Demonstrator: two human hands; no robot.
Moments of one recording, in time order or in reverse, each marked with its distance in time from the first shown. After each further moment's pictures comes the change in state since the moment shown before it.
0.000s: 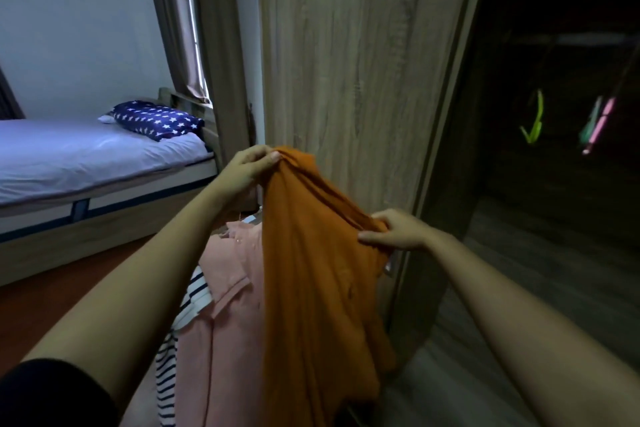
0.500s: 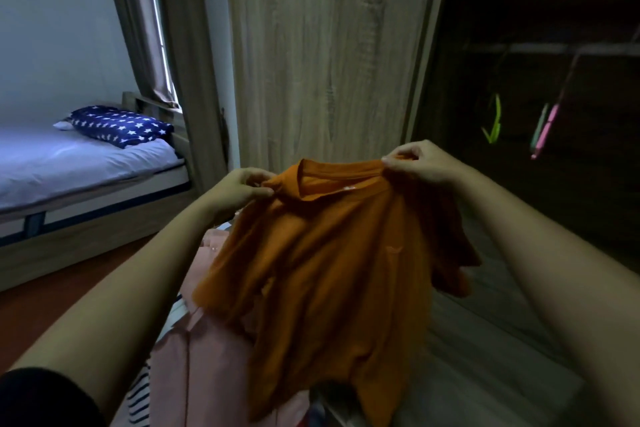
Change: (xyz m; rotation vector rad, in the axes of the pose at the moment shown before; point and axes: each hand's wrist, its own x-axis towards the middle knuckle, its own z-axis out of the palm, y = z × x) left_hand 0.018 -0.023 0.005 0.103 -0.145 -0.175; right_hand -0.040 -0.024 -0.101 0.071 0.342 0.052
